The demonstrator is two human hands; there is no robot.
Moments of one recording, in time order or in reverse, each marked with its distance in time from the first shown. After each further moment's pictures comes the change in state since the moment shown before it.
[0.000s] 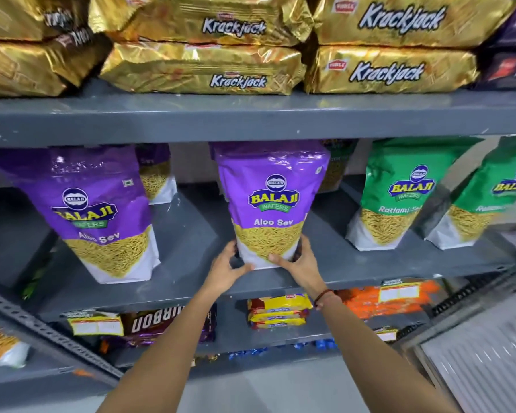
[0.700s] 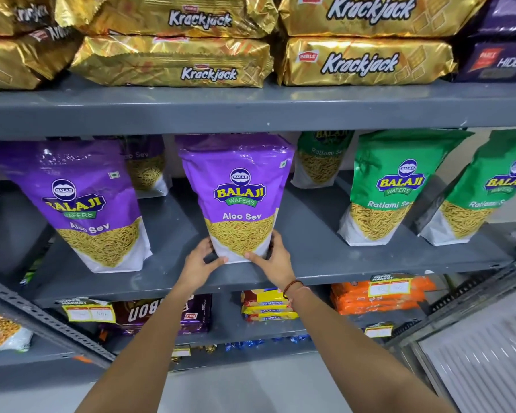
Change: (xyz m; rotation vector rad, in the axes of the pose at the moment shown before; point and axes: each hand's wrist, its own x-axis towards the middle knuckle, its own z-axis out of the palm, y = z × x) left_hand -0.017 -0.004 -0.020 -0.031 0.089 -0.080; right_hand -0.007 -0.005 0.025 -0.135 -0.112 -0.035
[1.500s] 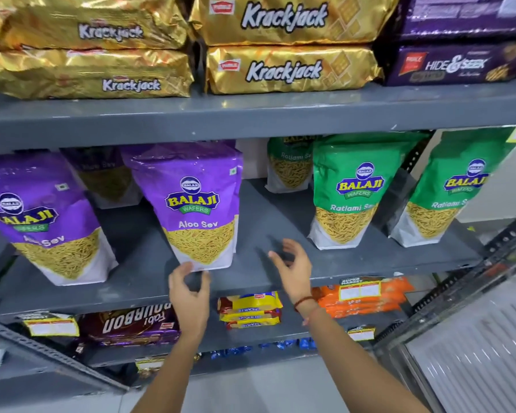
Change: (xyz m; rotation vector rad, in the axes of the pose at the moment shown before) left_hand -0.056 0.029 0.094 -0.046 0.671 0.087; right_hand -0.014 0.032 -0.091 0.103 0.321 -0.011
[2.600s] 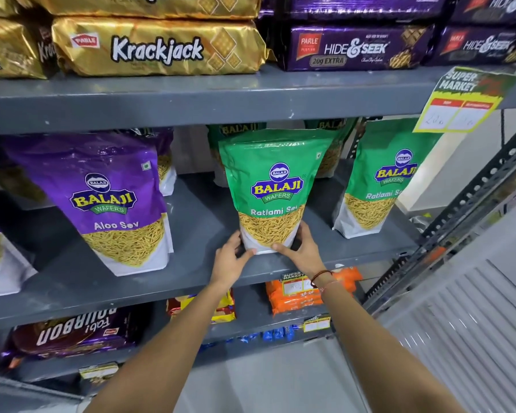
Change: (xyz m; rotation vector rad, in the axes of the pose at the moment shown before) left_hand -0.034 0.056 0.180 0.080 -0.711 0.023; right_hand 0.075 0.027 -0.154 -0.160 -0.189 0.013
